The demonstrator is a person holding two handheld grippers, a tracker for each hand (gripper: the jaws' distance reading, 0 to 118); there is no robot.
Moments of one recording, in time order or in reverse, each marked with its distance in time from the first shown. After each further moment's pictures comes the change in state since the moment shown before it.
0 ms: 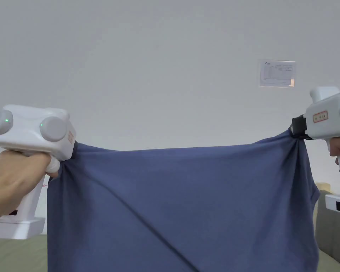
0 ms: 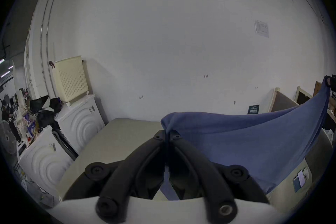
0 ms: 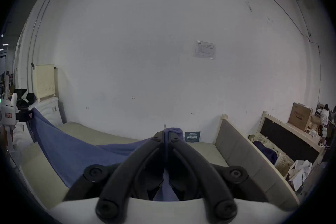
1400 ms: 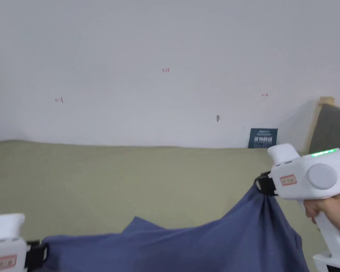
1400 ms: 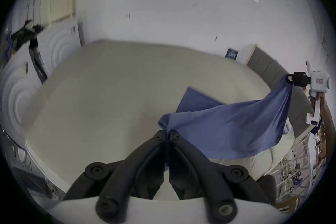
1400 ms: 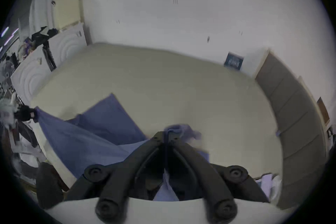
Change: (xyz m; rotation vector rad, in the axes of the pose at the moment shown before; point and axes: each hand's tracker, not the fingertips) left arm -0.079 -0.341 0.096 -0.369 -0.274 0.109; right arm -0.080 -0.247 0.068 -0.473 0.271 0.135
